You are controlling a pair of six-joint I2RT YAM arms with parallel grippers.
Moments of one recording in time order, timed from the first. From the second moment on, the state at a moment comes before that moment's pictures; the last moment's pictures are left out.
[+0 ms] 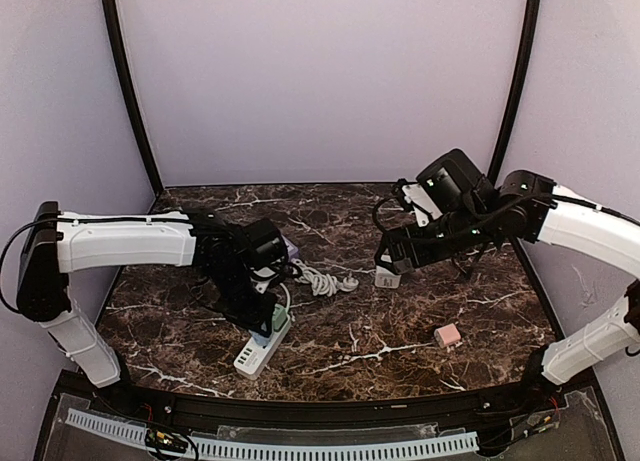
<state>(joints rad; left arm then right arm) -0.95 1.63 1.21 -1.02 0.16 -0.54 0.94 1.30 1.27 -0.87 0.11 0.47</state>
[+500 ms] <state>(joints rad) -0.95 1.66 1.24 -1.03 0.15 -0.54 0.93 1.31 1.28 -0.87 0.11 0.41</state>
